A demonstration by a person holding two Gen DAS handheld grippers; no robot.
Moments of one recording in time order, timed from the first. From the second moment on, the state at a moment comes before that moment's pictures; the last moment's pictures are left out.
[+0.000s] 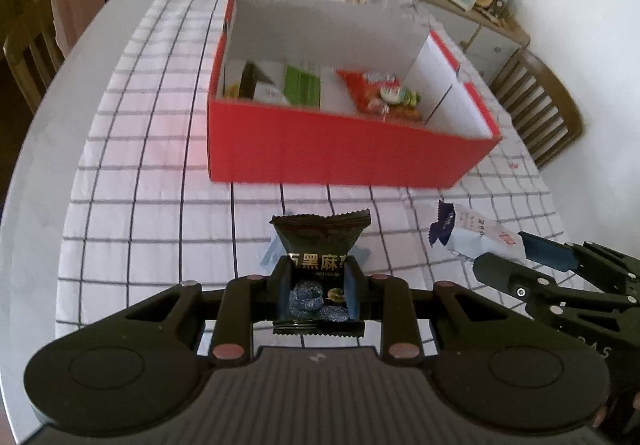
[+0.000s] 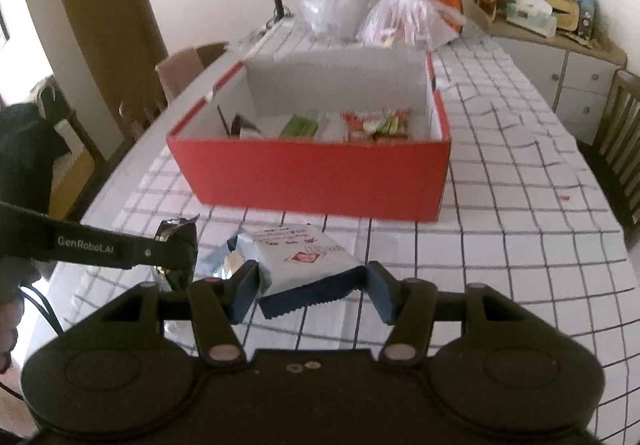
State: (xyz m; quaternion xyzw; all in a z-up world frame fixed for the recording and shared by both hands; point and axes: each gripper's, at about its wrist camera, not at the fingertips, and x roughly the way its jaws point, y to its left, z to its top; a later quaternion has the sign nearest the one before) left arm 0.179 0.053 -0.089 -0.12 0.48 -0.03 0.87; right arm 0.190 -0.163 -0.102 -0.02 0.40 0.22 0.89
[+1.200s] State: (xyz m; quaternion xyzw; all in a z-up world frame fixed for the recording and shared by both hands) left arm 0.308 0.052 -0.043 -0.05 0.44 0.01 0.90; right arm 0.312 -0.141 -0.075 -0.06 0.35 0.16 0.92
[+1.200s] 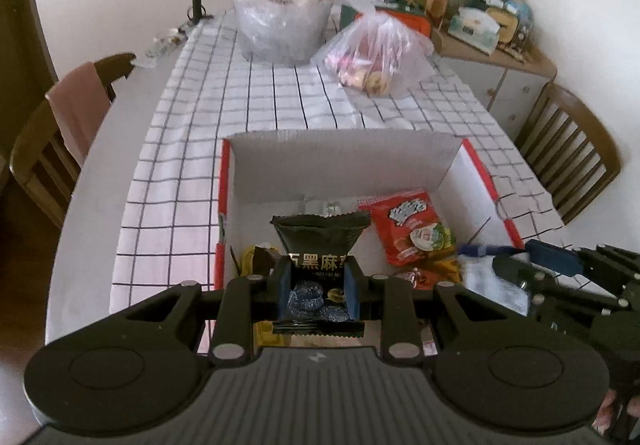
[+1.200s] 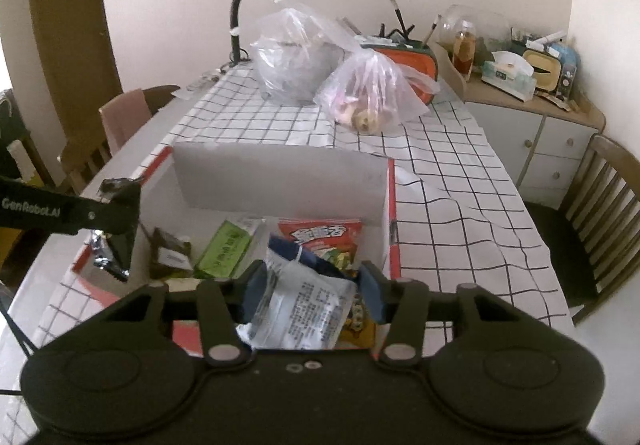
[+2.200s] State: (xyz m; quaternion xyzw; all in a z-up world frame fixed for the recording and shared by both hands) left arm 0.343 0.050 -0.094 -0.05 0.50 0.01 0.86; right arm 0.342 -0.136 -0.107 -0.06 0.41 0.19 0.89
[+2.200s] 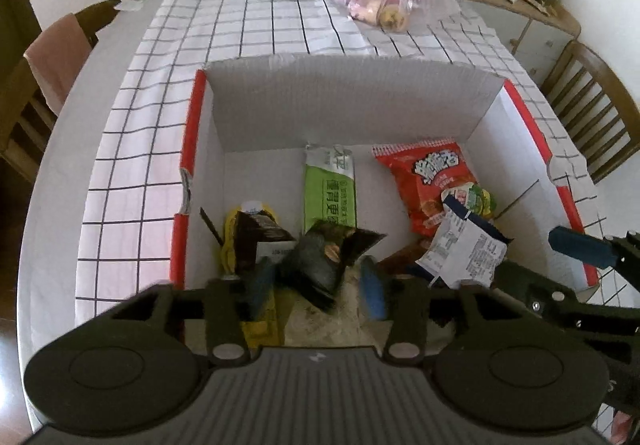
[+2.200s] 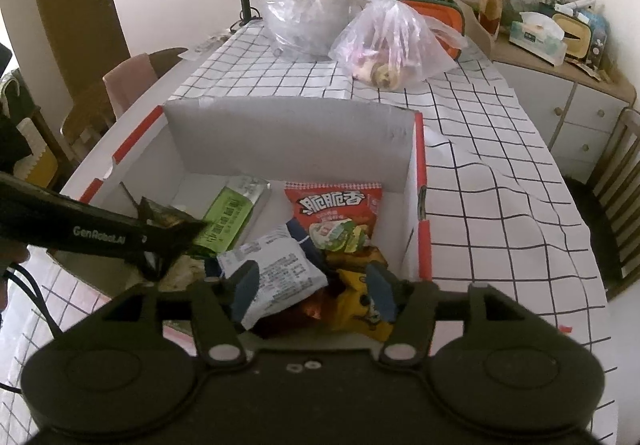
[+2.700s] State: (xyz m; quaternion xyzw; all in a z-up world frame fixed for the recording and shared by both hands) left arm 0.305 0.051 -0.063 -0.05 0.46 0.00 0.89; right arm 0.307 -0.135 -0.081 -0.05 0.37 0.22 0.90
